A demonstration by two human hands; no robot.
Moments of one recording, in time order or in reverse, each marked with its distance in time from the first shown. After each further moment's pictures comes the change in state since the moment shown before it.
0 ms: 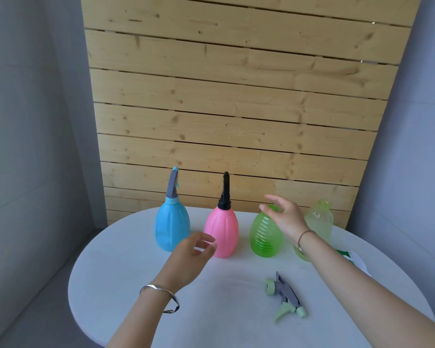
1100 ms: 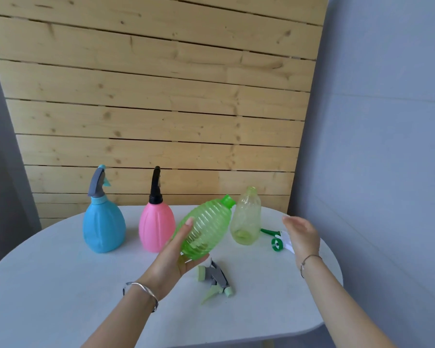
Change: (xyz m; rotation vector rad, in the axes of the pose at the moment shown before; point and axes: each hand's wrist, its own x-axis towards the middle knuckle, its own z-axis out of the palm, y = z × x) left_hand -0.003 0.051 0.102 -0.956 -0.238 -0.228; right_hand -0.068 0.094 -0.131 0.315 0.583 0.365
